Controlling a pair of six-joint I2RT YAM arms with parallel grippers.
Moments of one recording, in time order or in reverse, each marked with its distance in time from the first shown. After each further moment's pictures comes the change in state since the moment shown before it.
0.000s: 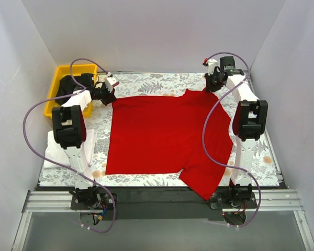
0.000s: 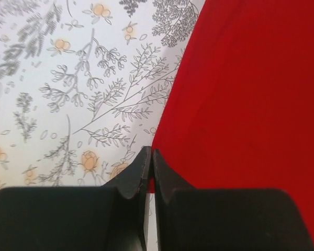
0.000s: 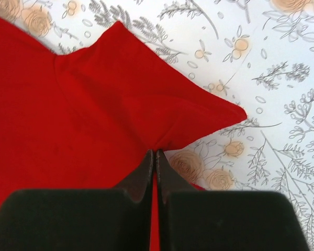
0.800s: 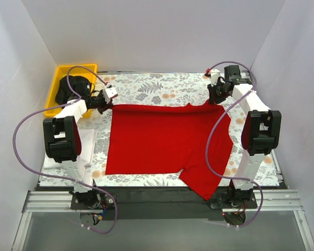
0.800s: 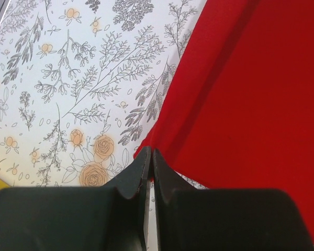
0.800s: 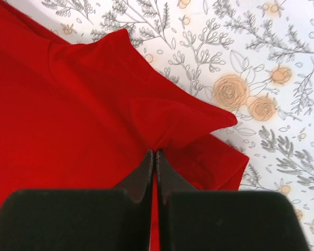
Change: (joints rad) left arm 0.026 -0.273 -0.308 0.035 0.024 0.230; right arm 0.000 -0.330 -0.405 -0.001 -0.018 -0.075
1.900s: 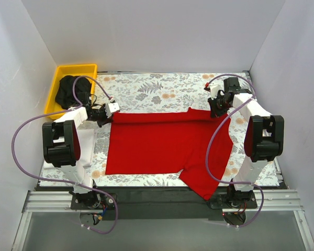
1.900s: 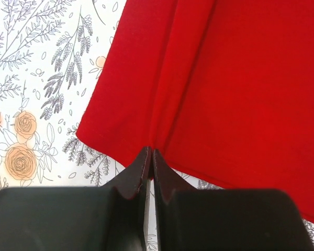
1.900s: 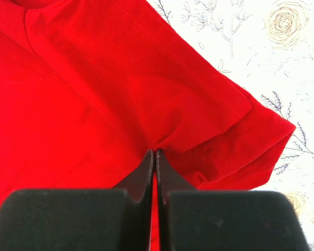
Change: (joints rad) left arm 0.000 -0.082 -0.177 -0.134 -0.046 0.202; right arm 0.000 -0.114 -0.253 0.002 0.036 -0.048
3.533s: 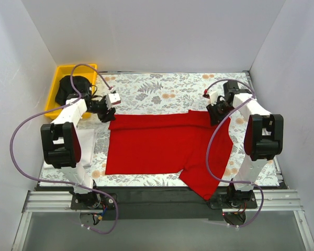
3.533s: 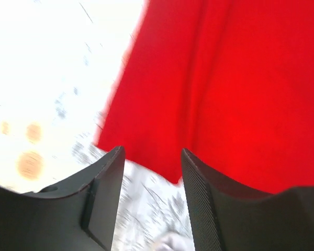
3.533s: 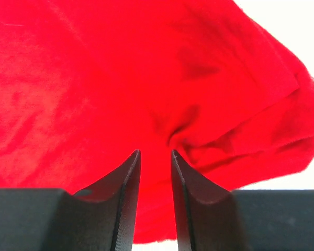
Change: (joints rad) left arm -0.023 -0.022 0.143 -0.247 0.014 -0.016; right arm -0.002 0.018 -0.022 -0.132 -0.010 -0.100
